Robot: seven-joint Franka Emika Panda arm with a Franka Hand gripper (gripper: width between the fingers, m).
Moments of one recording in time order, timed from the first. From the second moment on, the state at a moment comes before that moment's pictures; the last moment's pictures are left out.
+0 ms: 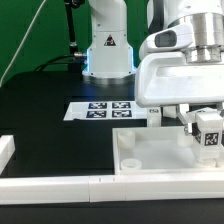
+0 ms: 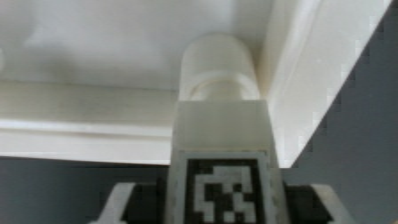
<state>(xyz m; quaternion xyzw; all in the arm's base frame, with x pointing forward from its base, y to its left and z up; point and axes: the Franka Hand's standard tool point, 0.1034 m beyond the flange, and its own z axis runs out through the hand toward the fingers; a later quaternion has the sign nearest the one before) 0.630 0.112 0.073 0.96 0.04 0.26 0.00</state>
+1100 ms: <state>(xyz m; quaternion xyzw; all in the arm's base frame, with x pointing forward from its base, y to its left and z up) 0.639 0.115 0.091 0.98 0.02 0.18 -0.01</state>
